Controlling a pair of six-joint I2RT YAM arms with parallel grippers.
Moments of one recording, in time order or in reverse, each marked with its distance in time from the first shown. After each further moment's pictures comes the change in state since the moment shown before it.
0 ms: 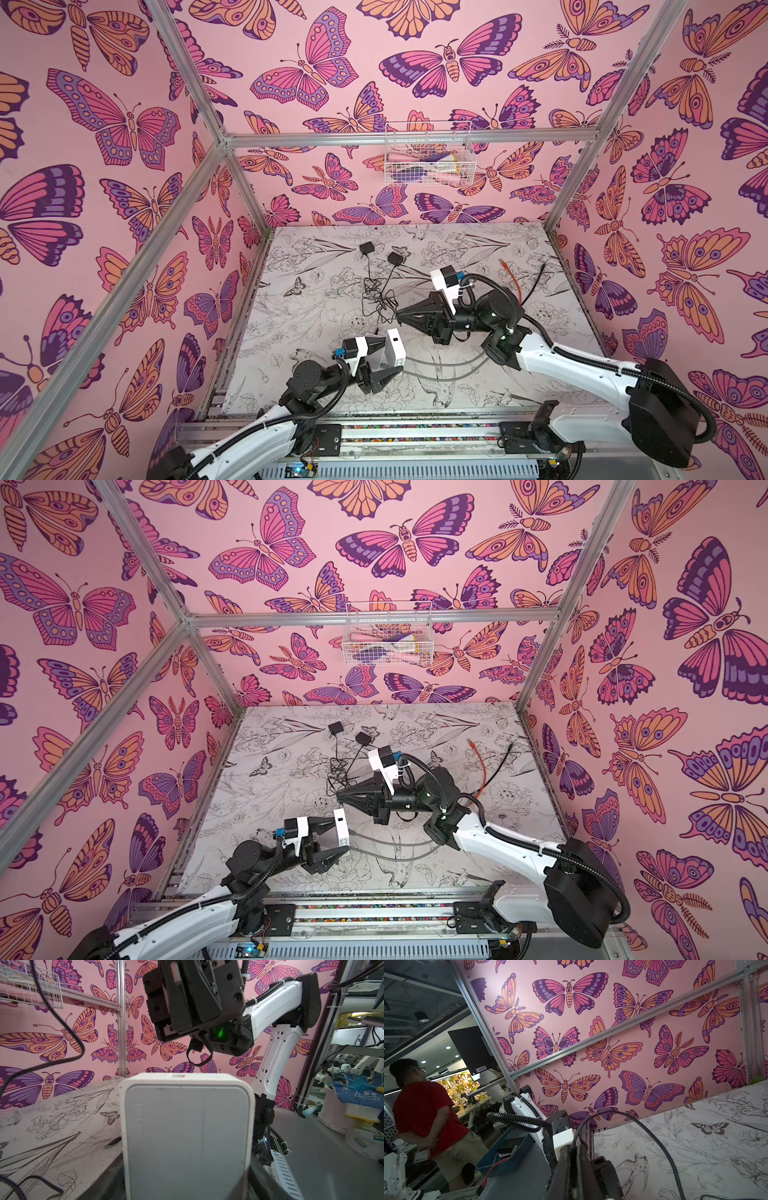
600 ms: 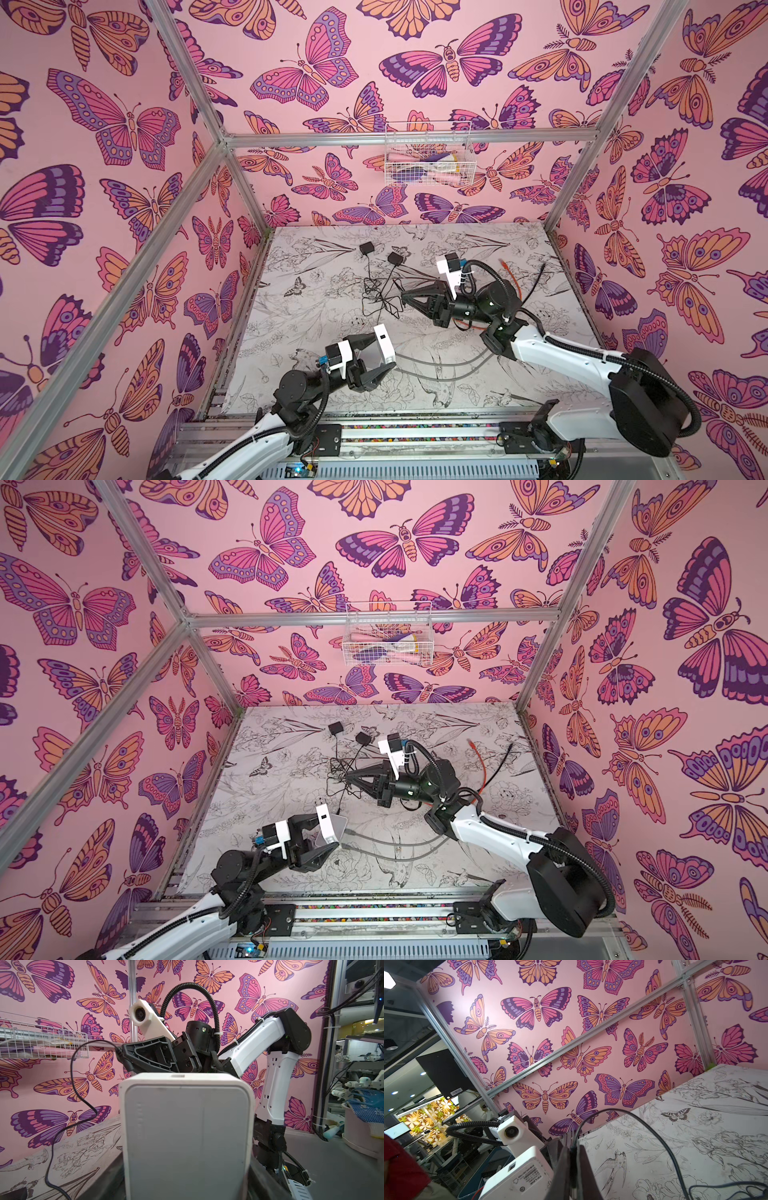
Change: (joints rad) left arm 0.002 -0.201 0.001 -0.033 -0.054 0.023; right arm -0.101 0.072 0.000 0.063 0.027 0.092
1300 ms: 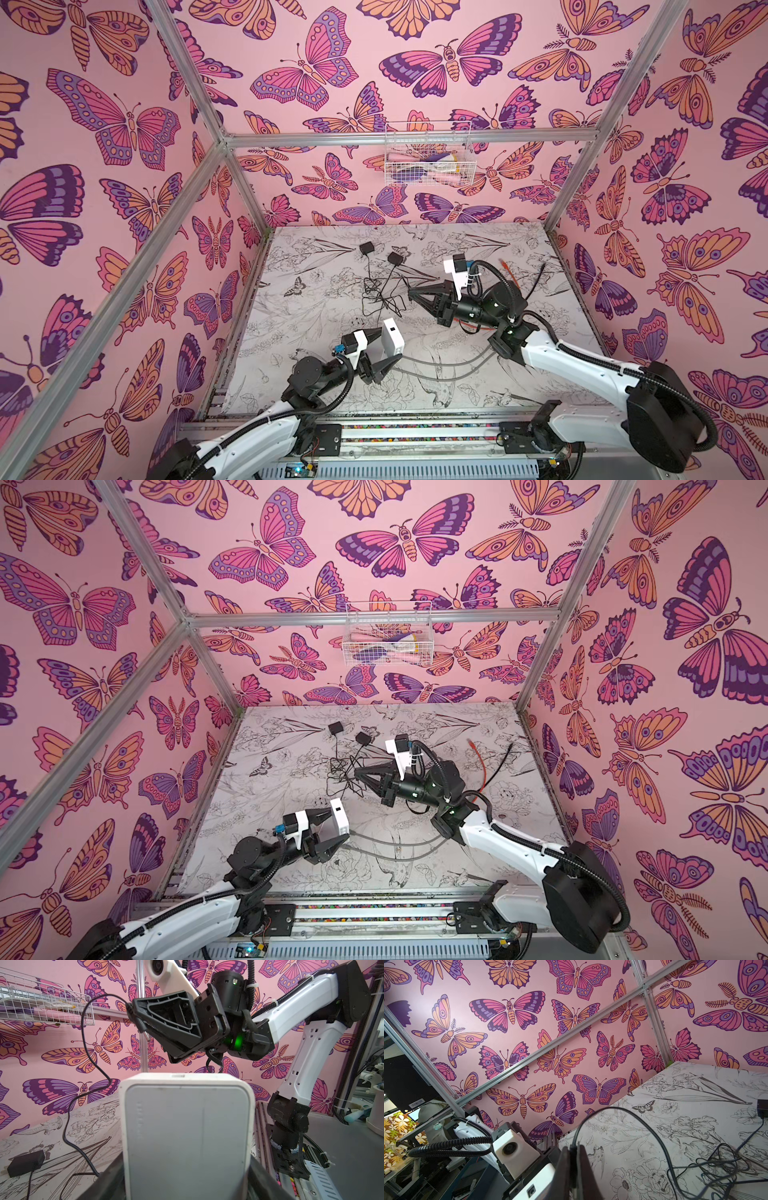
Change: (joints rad) left arm 0.026 0.251 0.022 0.082 -0.029 0.054; right arm -0.027 -0.080 -0.031 -0.155 0.128 -0.085
